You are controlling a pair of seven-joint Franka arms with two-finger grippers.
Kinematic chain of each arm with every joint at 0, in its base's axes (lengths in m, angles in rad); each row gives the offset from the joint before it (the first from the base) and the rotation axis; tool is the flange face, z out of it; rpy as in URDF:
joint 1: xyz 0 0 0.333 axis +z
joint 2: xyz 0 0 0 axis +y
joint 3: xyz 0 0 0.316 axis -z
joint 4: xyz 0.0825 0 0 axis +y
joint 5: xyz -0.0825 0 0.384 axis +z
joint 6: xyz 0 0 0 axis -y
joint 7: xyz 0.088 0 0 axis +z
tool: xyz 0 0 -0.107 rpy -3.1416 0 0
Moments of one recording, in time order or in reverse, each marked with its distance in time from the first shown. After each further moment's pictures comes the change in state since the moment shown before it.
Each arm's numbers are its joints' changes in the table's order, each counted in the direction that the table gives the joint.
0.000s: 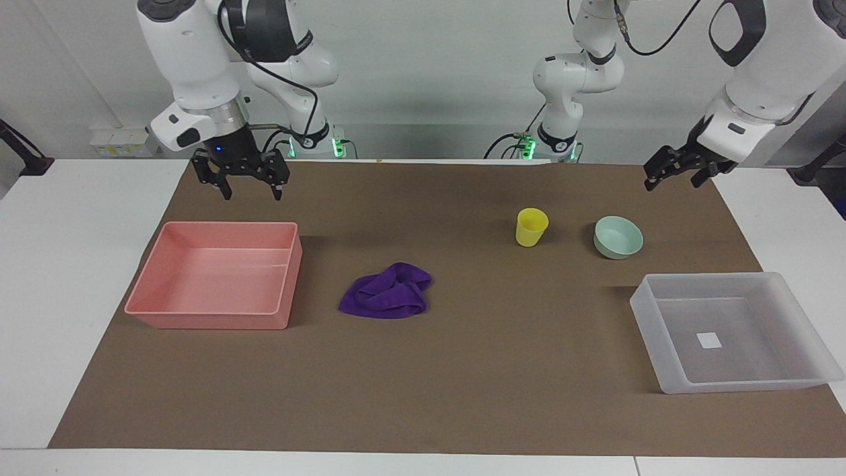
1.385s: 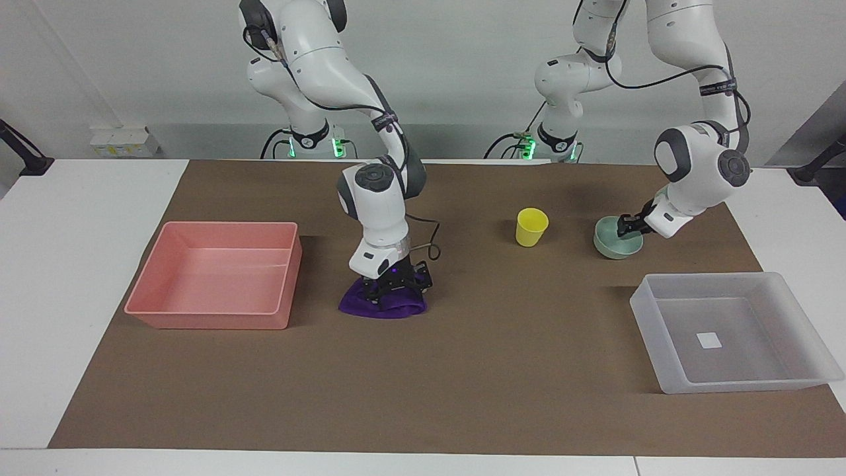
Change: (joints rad) left arm 0.154 -0.015 0.008 0.759 -0.026 0.657 -0.280; right arm 0.312 0.495 0.002 0.055 -0.029 0.732 -0.109
